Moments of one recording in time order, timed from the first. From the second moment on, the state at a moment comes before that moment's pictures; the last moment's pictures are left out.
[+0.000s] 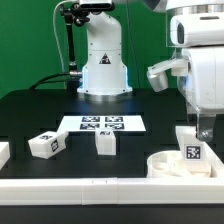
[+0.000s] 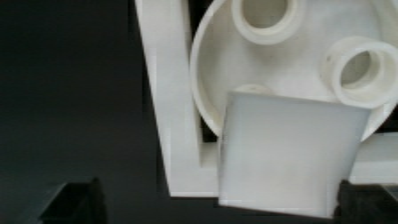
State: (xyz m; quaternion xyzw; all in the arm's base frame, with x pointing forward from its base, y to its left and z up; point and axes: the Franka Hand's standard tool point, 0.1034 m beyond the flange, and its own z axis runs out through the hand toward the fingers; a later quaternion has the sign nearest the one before) arm 0.659 0.097 0.095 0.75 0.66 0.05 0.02
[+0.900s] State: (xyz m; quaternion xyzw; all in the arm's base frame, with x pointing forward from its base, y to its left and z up) arm 0.651 0.099 0.098 0.76 0.64 0.05 0.01
